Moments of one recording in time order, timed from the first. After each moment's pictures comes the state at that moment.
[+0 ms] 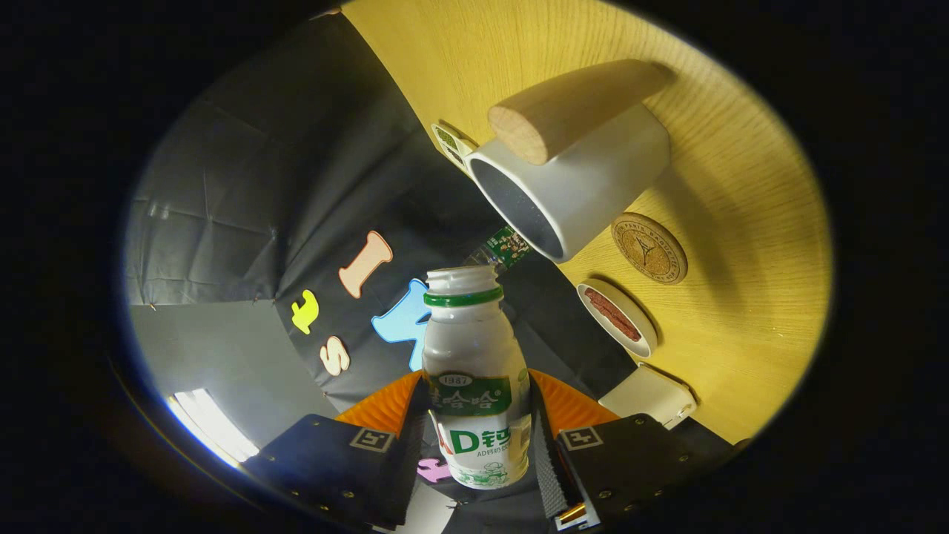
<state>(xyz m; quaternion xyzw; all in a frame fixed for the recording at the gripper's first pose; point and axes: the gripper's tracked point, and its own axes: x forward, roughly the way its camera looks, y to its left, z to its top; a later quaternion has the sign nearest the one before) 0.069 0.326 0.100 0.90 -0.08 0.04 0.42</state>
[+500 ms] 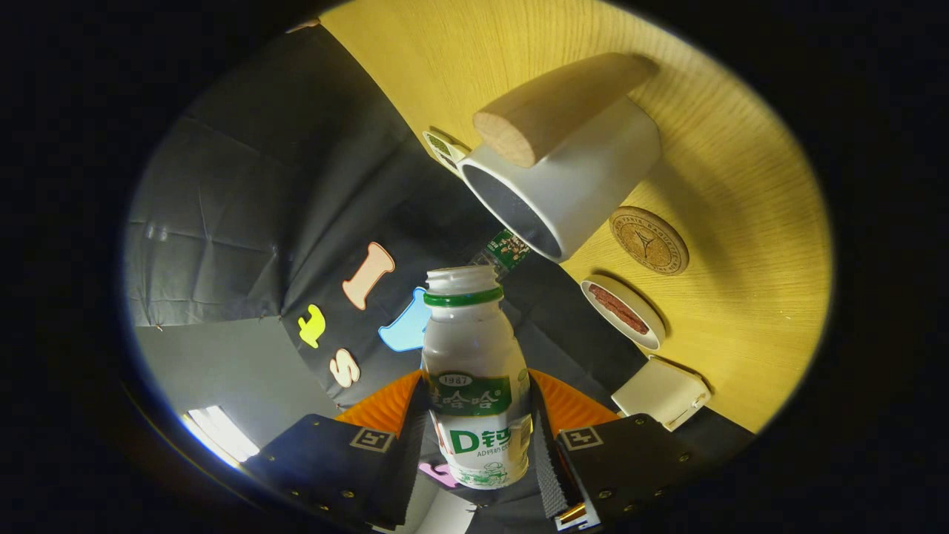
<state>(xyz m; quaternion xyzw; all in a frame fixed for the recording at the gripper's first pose) 0.070 0.323 0.101 0.92 -0.09 0.04 0.38</state>
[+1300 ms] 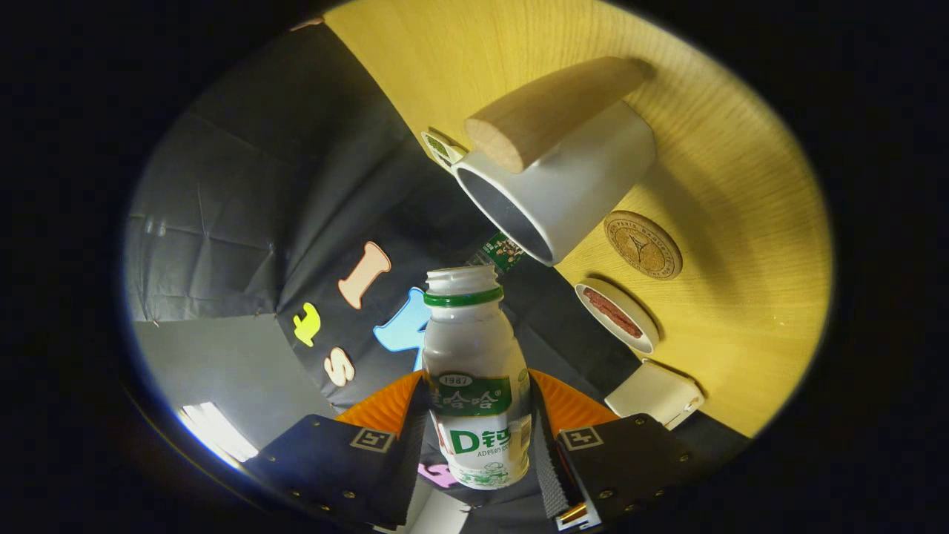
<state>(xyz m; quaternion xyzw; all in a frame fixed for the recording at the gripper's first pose) 0.070 0.328 0.094 0.90 -0.08 0.03 0.43</state>
